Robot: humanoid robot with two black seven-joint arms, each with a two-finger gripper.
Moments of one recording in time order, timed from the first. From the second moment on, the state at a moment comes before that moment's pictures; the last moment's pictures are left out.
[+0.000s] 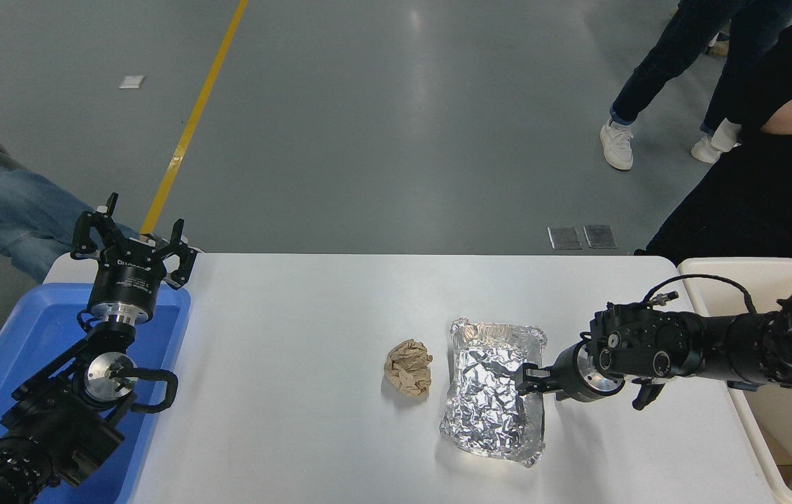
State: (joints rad) left arm -0.61 0.21 -0.90 -0.40 -0.07 -0.57 -0.53; right arm 1.18 -0.18 -0.87 0.85 -0.40 0.25 -0.02
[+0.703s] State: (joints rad) left arm -0.61 0.21 -0.90 -0.40 -0.07 -0.57 -0.53; right arm 1.61 -0.49 -0.92 1.15 -0.42 0.34 -0.02
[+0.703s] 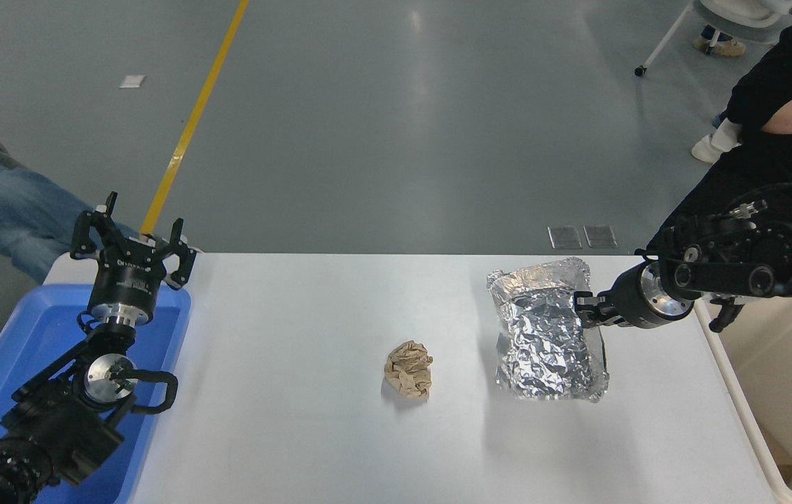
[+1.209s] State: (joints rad) left arm -0.61 0.21 -0.90 -0.40 -0.07 -0.57 -0.53; right arm 2.03 -0.68 -1.01 1.39 -0.42 0.45 -0.02
